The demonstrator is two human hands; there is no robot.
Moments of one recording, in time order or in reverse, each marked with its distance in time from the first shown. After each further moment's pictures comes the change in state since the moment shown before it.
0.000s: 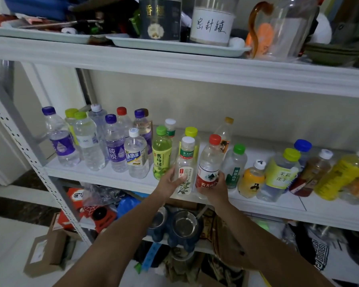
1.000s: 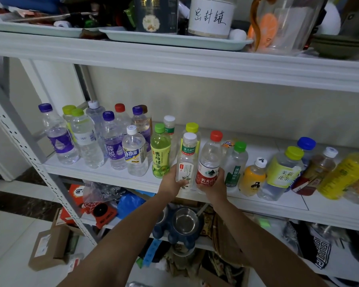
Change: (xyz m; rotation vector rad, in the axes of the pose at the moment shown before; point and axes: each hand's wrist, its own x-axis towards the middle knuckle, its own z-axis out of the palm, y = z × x) left_hand 0.014 -0.007 0.016 0.440 0.130 0.029; right_hand 0.006 0.002 0.004 -0.008 -0.004 0.003
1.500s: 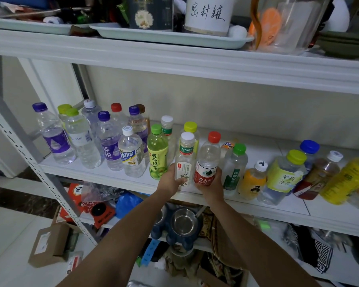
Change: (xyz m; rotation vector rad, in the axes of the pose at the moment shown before) left_hand 0.014 0.008 0.003 0.093 -0.007 -0.073; right_hand 0.018 0.005 0.004 -0.014 0.002 -0.051
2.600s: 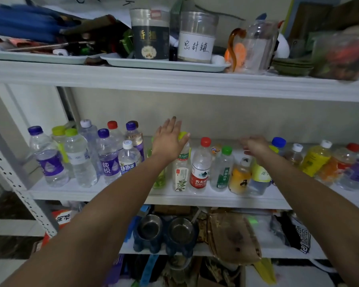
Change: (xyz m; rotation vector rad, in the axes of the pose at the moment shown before) left_hand 0.008 0.117 -0.097 0.687 0.228 0.559; right_hand 0.022 -0.138 -0.134 -0.089 0.244 0.096
